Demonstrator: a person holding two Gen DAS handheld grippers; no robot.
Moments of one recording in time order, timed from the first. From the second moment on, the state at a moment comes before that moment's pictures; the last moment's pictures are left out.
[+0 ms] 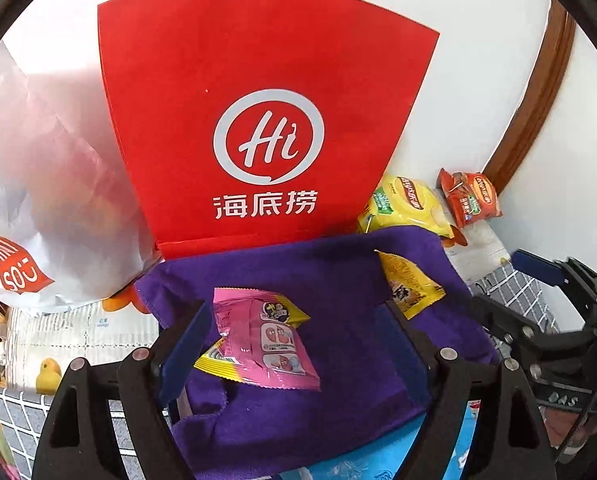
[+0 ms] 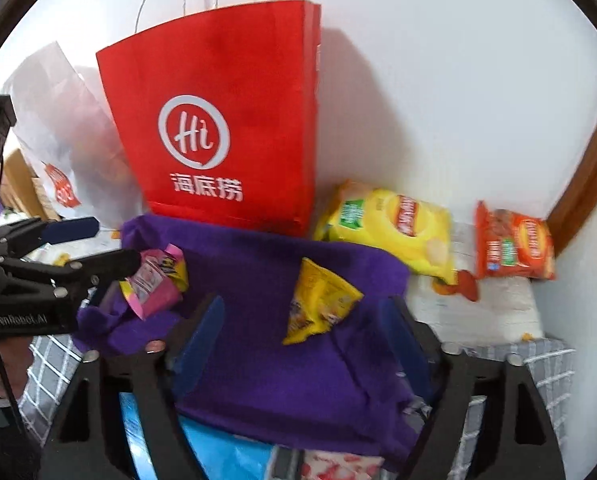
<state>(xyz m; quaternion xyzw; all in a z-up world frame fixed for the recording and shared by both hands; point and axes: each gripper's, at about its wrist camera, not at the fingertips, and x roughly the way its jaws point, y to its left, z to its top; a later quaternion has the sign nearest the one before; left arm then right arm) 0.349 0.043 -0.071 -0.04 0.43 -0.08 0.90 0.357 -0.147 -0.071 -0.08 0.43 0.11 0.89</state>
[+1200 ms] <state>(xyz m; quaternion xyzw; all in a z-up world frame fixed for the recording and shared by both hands) 0.231 0.078 -0.021 -0.07 0.41 -0.08 0.91 0.243 -0.231 -0.123 0.02 0.50 0.09 0.86</state>
